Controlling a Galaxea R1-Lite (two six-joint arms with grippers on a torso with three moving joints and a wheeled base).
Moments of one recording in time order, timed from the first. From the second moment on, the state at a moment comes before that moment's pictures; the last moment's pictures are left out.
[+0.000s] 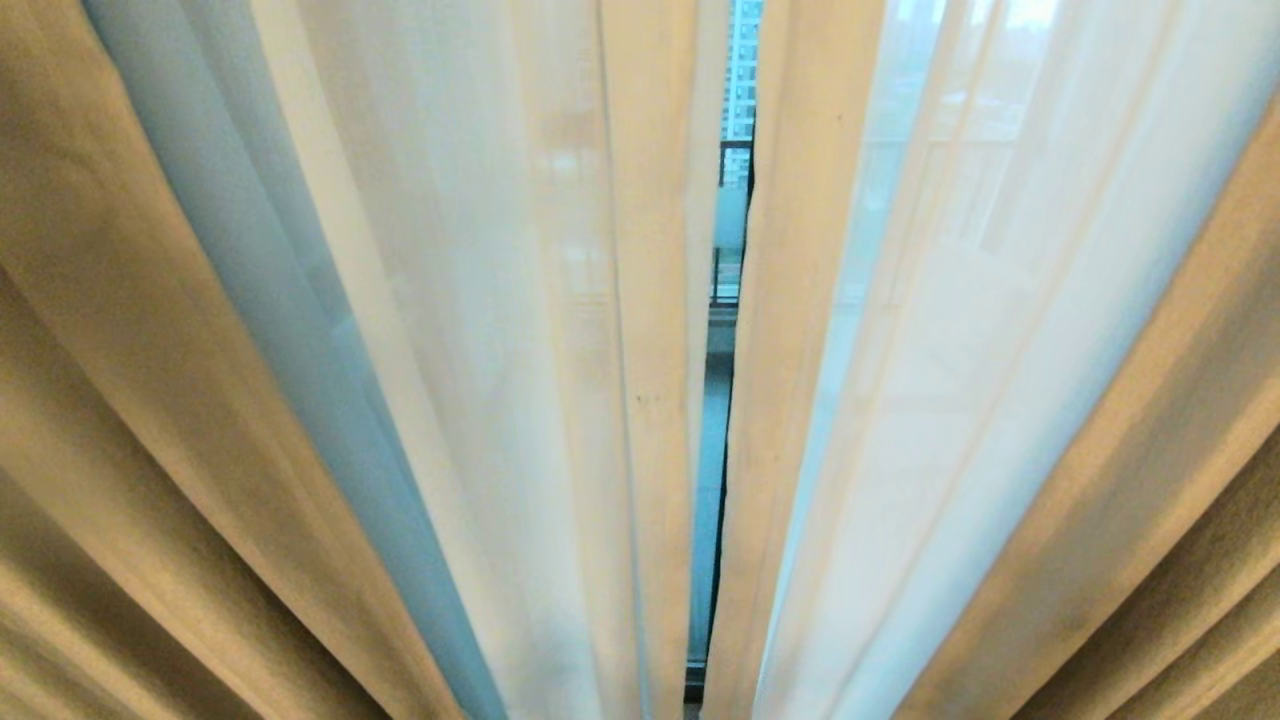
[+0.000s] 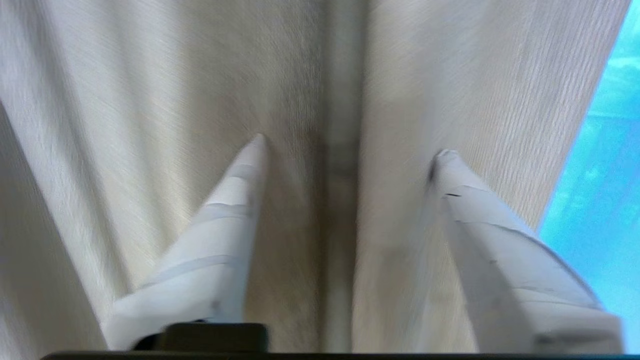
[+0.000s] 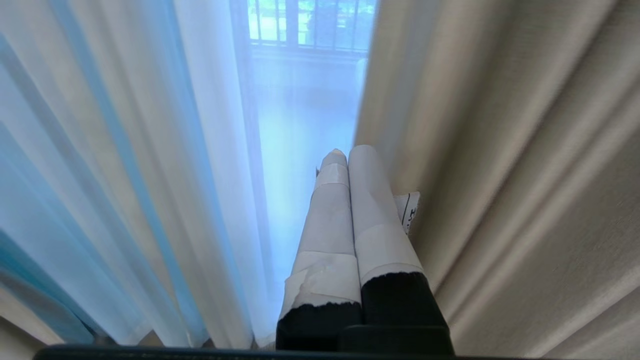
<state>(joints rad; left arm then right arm) 0.51 1.31 -1.25 -0.31 -0.29 -0.16 0.00 0.00 0.00 0.01 0.02 -0.05</state>
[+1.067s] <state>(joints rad) 0.45 0.94 -0.87 -0.20 -0.29 -0.16 0.00 0.00 0.00 0.01 0.02 -0.05</state>
